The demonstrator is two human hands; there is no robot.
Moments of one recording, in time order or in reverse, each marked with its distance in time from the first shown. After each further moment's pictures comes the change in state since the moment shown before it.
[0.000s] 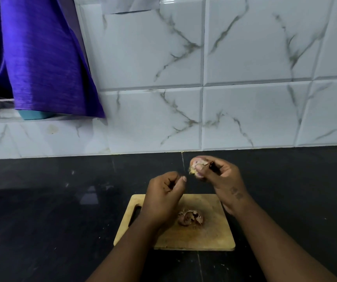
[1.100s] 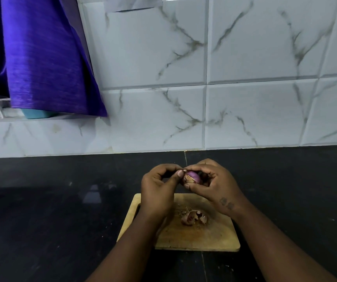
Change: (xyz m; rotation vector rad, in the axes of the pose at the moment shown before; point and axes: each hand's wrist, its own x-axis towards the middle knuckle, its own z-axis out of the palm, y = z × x) left_hand 0.009 -0.005 -0.002 -0.204 0.284 -0.059; right_hand -0.008 0.006 0.008 -0.507 -0.242 -0.222
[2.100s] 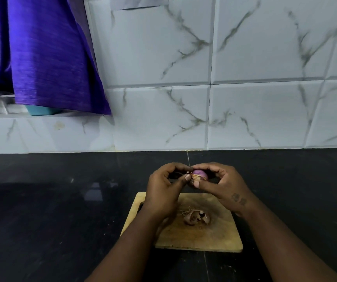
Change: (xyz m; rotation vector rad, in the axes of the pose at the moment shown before) left_hand 0.002 0.004 -0.003 0.105 -0.168 0.003; right_hand 0.000 0.002 -0.011 0.123 -0.029 0.103
